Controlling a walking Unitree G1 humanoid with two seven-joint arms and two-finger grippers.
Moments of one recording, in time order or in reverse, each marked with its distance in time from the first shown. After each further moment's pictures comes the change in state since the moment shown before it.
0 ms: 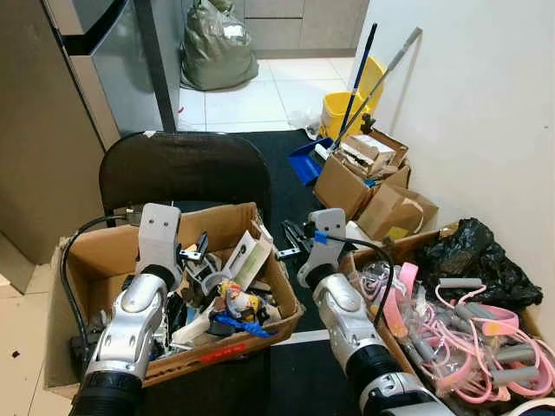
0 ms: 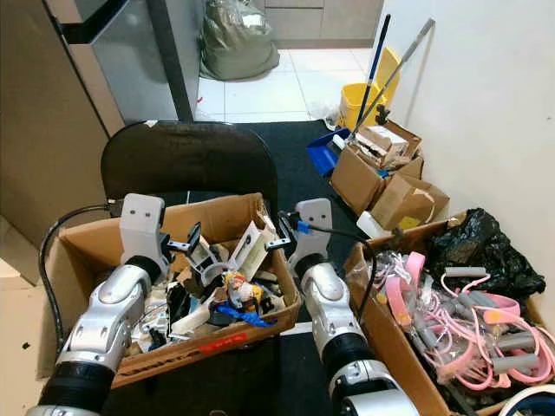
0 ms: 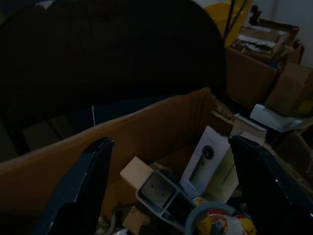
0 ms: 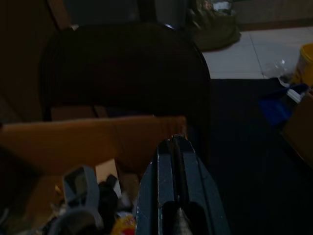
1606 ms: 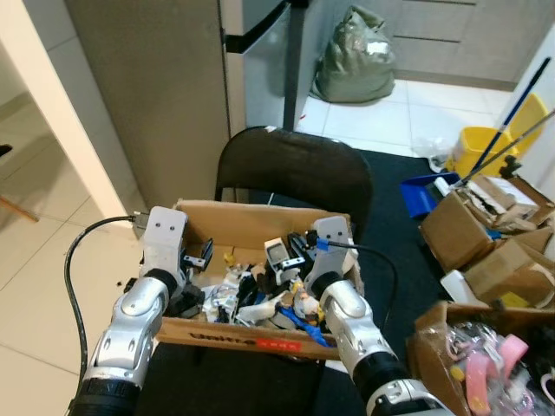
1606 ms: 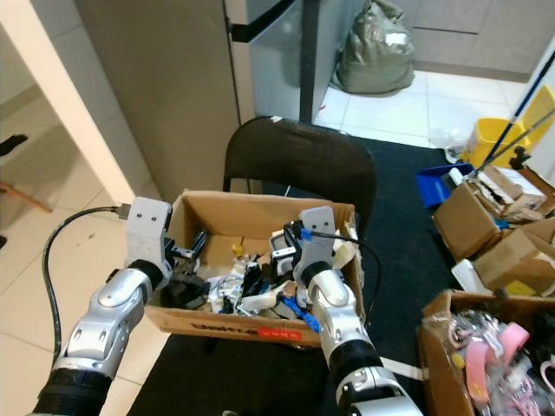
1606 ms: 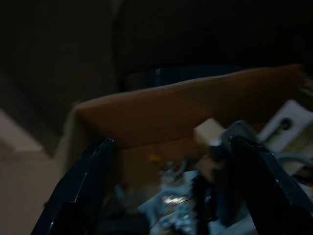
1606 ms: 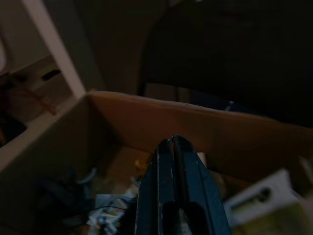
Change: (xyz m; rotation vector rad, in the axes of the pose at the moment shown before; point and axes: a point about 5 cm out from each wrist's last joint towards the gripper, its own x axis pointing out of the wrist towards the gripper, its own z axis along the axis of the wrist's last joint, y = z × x) left arm -0.004 -0.004 -0.003 0.025 0.046 -0.046; right arm -0.001 0.003 -0.006 -0.005 0.051 0.018
